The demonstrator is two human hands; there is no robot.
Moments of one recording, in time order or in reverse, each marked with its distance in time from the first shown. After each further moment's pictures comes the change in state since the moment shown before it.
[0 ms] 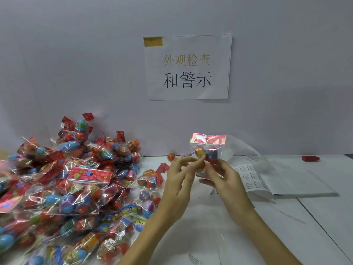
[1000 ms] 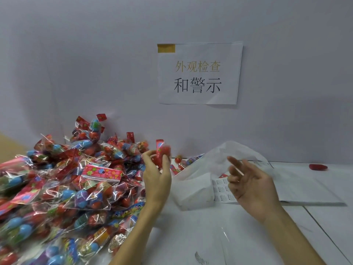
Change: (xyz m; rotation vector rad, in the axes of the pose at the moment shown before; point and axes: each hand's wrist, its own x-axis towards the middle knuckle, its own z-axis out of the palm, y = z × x) left_hand 0.022 -0.019 -0.046 0.066 0.509 -0.256; right_hand 0.015 -0.018 -0.043 0.770 -0.132 0.388
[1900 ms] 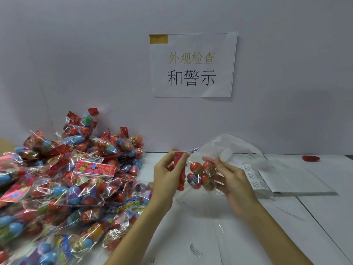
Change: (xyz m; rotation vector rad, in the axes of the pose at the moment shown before) left_hand -0.023 0.017 0.020 -0.301 -0.275 -0.225; right_hand -0.003 0.035 0.020 -0.557 0.090 -0.183
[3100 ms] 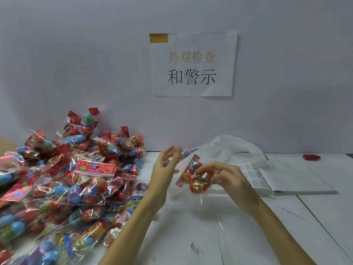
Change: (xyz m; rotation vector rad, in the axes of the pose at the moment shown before) left_hand 0.007 0.010 -0.014 0.068 -0.108 -0.193; right_hand 0.000 -0.005 -0.014 -0.284 -0.288 -0.148
